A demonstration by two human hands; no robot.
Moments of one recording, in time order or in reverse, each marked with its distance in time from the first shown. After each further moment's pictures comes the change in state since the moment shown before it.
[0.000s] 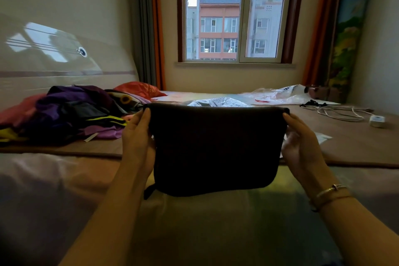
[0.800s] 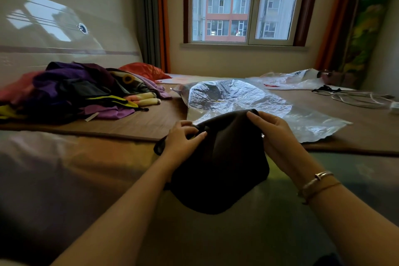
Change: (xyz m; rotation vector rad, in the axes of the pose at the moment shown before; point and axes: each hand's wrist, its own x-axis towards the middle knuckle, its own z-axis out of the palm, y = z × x) left_hand 0.017 -0.098 -0.007 1.075 -0.335 0.078; right_hand 0.004 0.051 0.034 -0.152 -0.111 0.238
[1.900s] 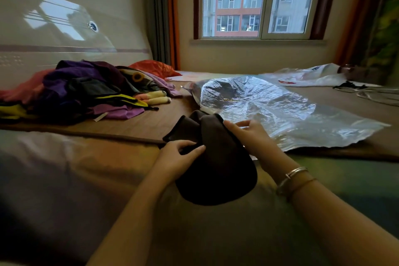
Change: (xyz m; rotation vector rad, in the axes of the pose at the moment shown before) left_hand -0.029 -0.008 -0.035 -0.047 -0.114 -0.259; right_hand 0.055 0.048 0.050 -0.591 0.025 0.138
